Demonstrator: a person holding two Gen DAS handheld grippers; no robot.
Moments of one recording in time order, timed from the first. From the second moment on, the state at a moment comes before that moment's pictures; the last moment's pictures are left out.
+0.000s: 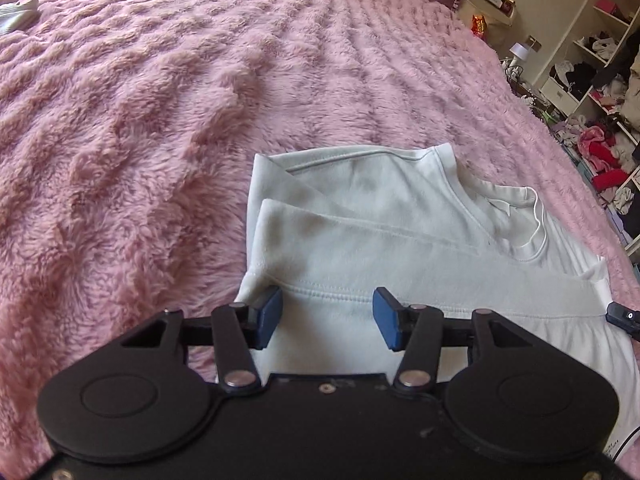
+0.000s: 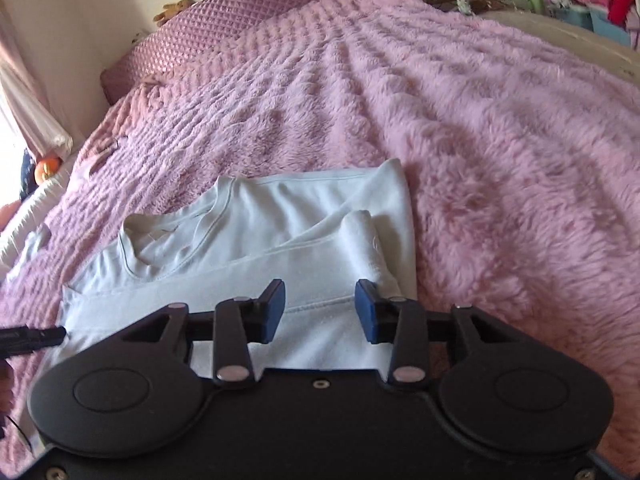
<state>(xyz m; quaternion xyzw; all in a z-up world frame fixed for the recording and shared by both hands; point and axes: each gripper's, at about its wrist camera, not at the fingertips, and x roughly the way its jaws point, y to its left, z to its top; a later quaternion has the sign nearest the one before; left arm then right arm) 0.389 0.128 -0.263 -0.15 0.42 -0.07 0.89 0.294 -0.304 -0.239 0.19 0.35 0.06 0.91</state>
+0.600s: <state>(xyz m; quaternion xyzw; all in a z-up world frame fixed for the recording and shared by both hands) 0.269 0.134 -0.215 -0.21 0.40 -0.09 0.89 0.206 -0.271 -0.194 0.22 0.34 0.11 0.91</state>
